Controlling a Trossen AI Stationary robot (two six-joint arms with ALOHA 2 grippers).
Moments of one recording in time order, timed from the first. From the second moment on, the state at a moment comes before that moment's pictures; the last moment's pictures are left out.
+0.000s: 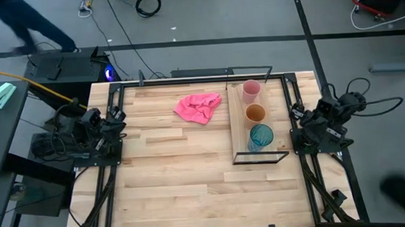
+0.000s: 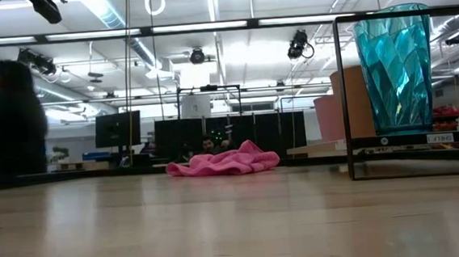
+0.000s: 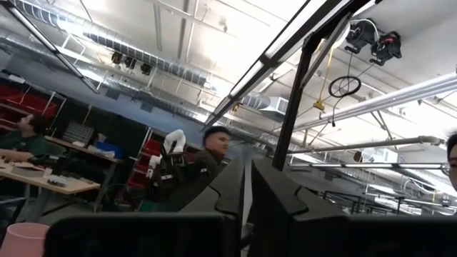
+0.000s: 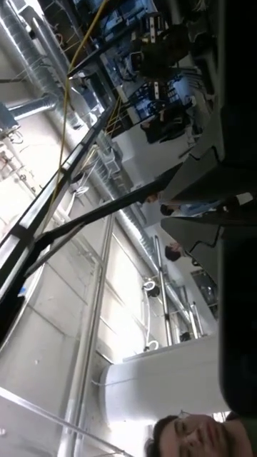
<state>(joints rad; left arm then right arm) -0.05 0.00 0.22 0.38 -0.02 -0.38 0.53 0.02 0.31 0.29 0.10 0.38</state>
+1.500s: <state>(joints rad) -0.05 0.01 0.22 -0.14 -0.07 -0.34 0.53 0.02 0.01 0.32 0.13 0.50</state>
